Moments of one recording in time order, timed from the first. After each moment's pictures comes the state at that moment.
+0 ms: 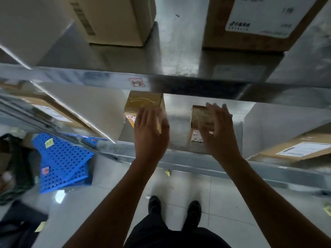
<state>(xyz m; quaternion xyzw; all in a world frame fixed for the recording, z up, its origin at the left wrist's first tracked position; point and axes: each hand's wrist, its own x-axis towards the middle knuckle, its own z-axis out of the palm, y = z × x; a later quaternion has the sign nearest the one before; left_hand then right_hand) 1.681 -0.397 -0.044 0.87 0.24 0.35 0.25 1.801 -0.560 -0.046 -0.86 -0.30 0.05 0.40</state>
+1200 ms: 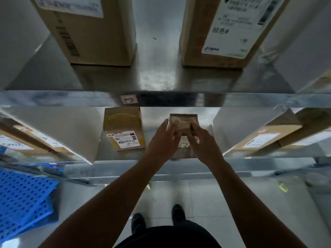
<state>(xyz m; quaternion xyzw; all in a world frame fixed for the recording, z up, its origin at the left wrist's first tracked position) 1.746 -0.422 -0.078 0.94 0.08 0.08 0.33 1.805 -0.580 -0.058 -0.91 -0.23 0.10 0.32</state>
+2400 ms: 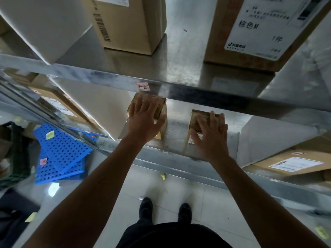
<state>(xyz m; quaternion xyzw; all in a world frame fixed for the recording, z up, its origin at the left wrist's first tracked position) 1.698 -0.344 -0.038 0.95 0.26 0.13 0.11 1.825 -0.553 -0.070 -0.91 -0.36 0.07 0.18</state>
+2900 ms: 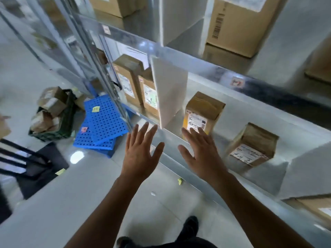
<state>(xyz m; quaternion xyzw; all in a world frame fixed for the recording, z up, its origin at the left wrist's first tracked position) 1.482 -0.387 -0.047 0.84 0.47 0.18 0.18 1.679 -0.481 -0.039 -0.76 -0.60 0.15 0.21</state>
